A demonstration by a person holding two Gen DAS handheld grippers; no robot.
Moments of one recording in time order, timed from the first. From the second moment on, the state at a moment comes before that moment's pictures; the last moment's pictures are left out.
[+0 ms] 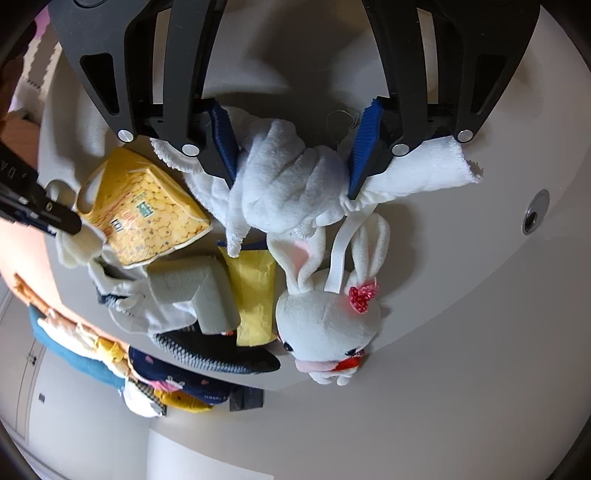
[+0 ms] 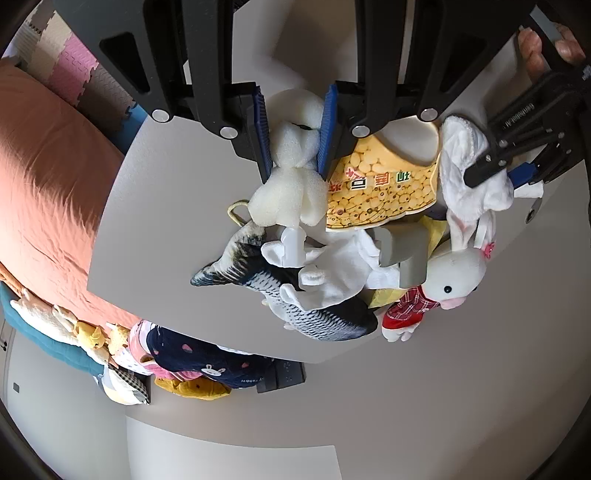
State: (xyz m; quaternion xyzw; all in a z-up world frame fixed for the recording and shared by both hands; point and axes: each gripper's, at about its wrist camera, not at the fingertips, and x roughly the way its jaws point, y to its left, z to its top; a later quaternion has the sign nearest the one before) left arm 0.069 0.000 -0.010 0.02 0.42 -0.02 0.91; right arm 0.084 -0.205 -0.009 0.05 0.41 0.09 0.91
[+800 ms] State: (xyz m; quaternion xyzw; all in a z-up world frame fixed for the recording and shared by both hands) left arm 0.035 0.030 0.044 -0.02 0.37 -0.02 0.93; right arm 0.056 -0.206 0.024 0.08 0.39 0.11 0.91
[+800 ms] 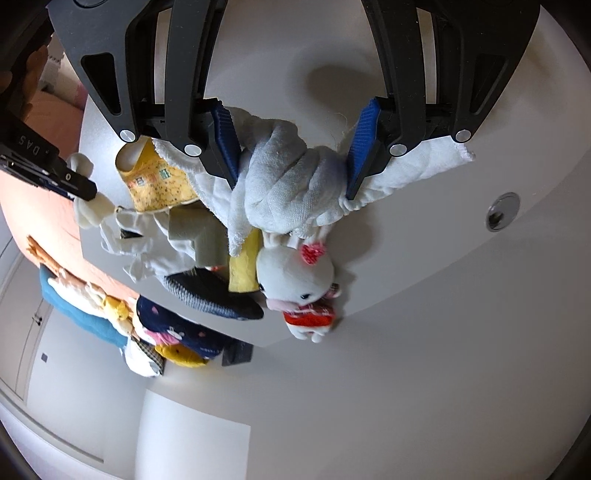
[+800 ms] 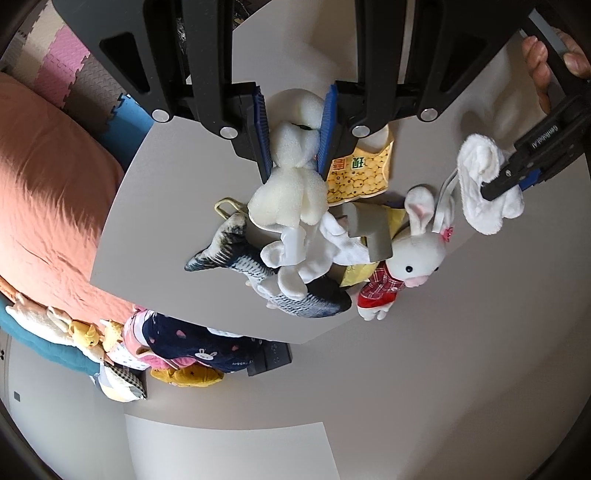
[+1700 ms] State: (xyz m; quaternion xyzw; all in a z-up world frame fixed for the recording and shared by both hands) left arm 0.012 0.023 0.065 -0.03 0.35 -0.04 0.94; right arm 0.028 -0.204 0.052 0.10 0.38 0.15 0.91
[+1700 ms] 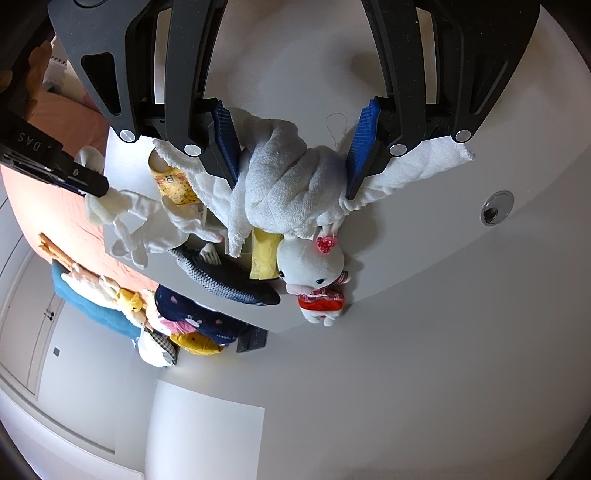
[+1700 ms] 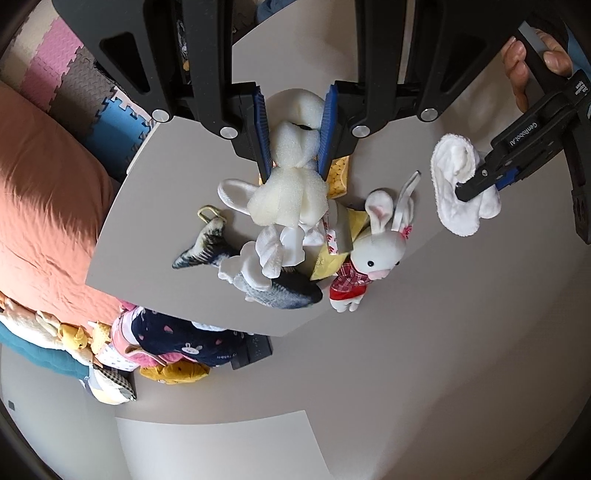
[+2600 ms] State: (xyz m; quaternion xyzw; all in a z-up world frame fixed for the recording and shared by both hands) left arm 0.004 0.012 0.093 -0.02 0.33 -0.07 0.94; right arm 0.025 -0.170 0.148 0.06 0.29 0.20 0.93
